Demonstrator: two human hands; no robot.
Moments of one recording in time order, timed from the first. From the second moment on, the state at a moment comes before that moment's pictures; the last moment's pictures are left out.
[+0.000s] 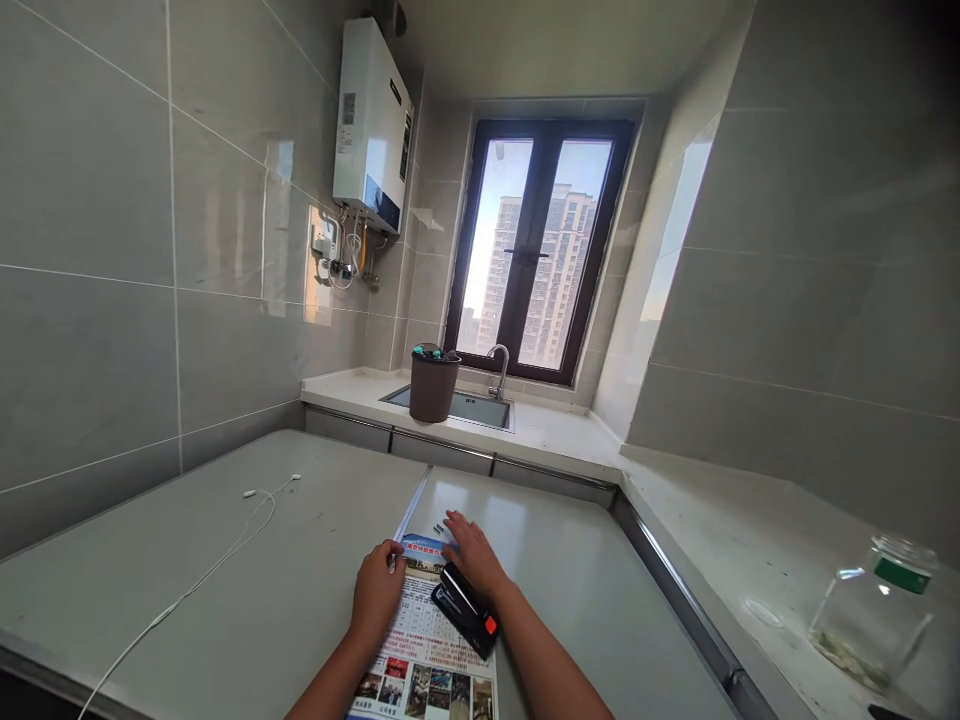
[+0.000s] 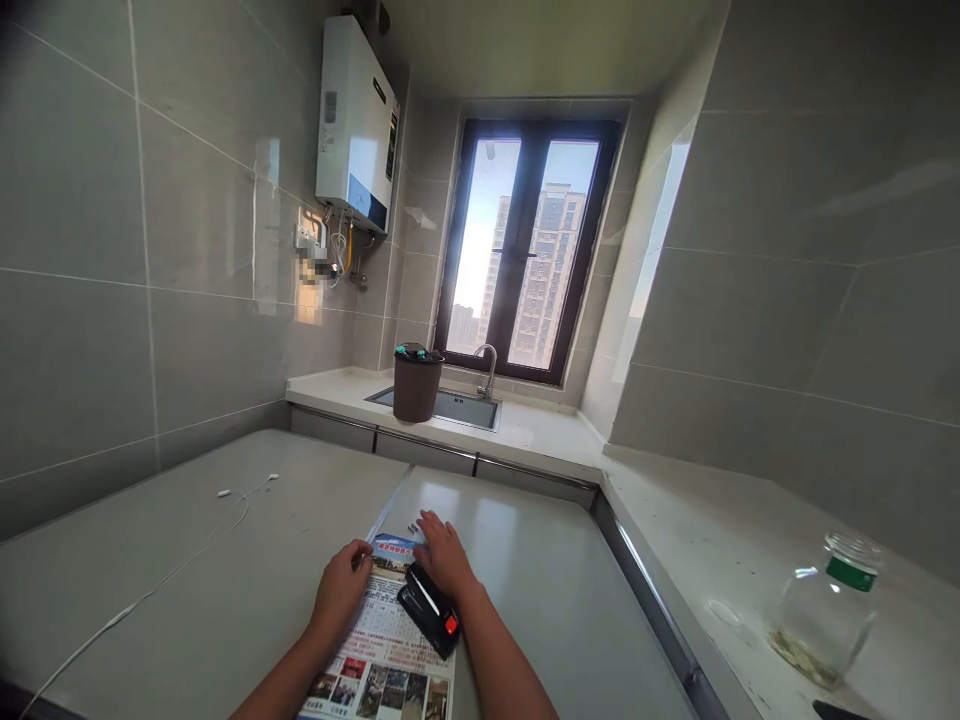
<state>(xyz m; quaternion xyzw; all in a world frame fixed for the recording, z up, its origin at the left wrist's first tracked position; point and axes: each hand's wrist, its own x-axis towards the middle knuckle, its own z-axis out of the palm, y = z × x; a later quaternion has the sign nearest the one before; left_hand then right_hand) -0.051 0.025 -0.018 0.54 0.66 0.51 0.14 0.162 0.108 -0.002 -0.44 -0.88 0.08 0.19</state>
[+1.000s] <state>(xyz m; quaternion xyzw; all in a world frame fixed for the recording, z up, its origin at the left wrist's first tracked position) -0.044 0.016 -0.007 0.56 0.66 0.49 0.11 0.403 0.042 -0.025 -0.68 -0.69 -0.05 0.23</state>
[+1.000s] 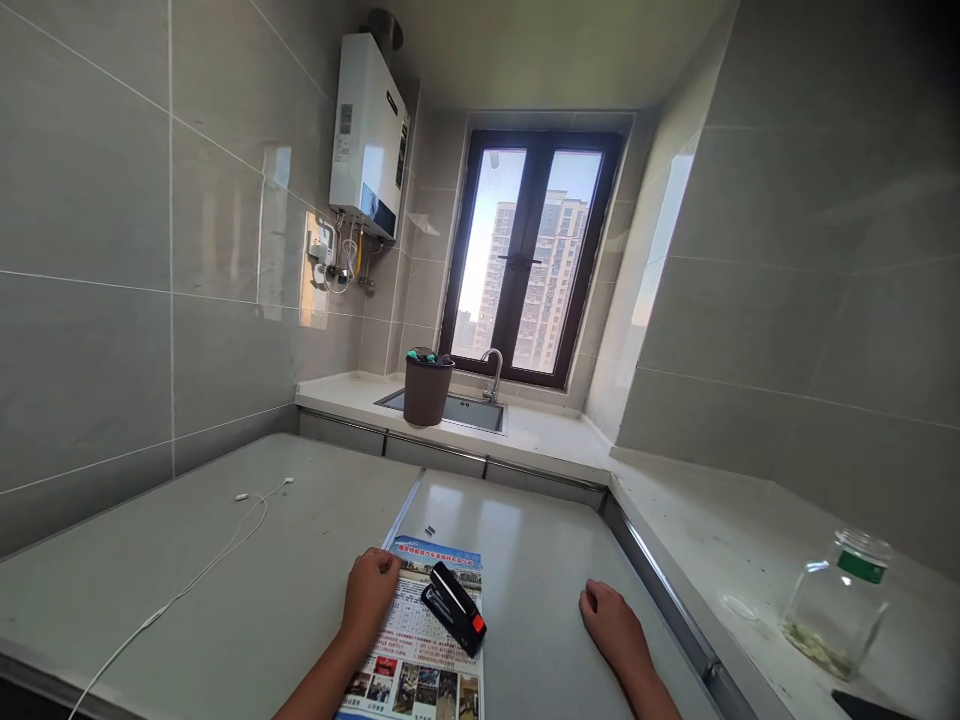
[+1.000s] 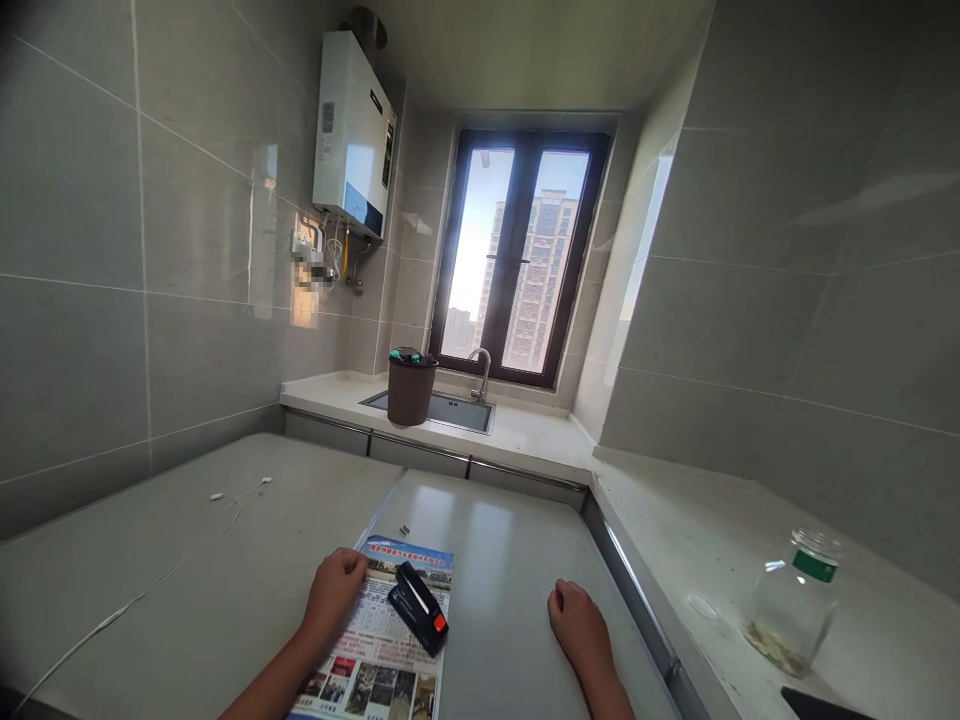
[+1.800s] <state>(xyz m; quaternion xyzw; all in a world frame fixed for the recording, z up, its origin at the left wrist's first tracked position) -0.020 -0.030 0.059 0.66 0.38 0.63 0.15 0.414 0.048 -0.032 -0.68 -0.69 0.00 0.23</state>
